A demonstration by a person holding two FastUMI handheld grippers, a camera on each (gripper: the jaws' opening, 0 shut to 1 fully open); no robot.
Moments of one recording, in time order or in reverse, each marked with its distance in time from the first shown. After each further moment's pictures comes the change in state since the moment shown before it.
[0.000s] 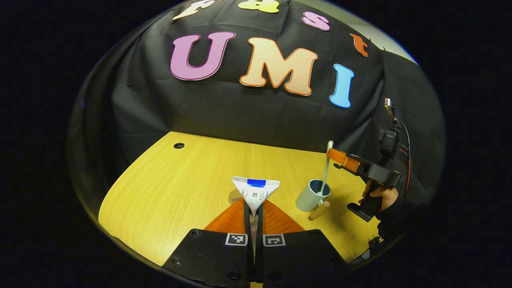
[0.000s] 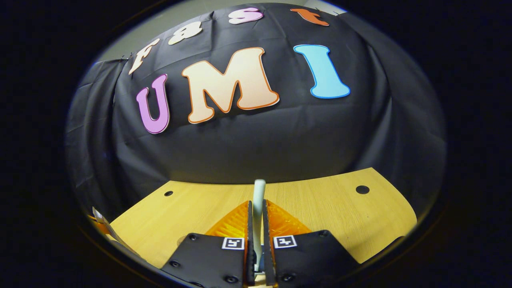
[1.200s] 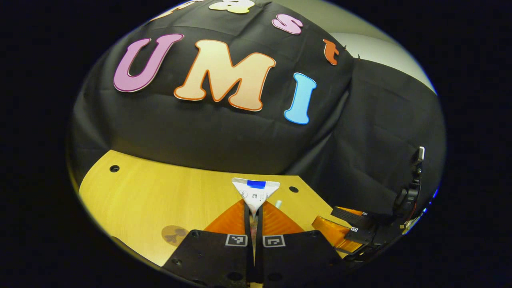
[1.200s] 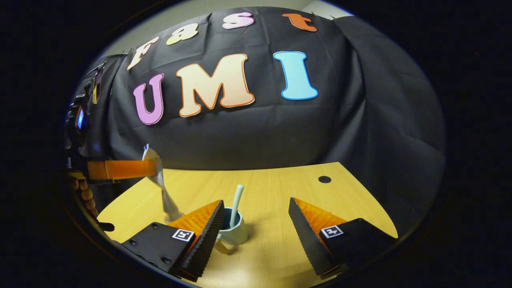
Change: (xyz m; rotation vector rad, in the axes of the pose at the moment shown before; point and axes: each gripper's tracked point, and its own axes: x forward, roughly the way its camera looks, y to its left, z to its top) left arm 0.099 -0.142 0.071 0.004 -0.114 -0.338; right arm -0.108 -0.074 -0.017 -0.046 0.037 -0.116
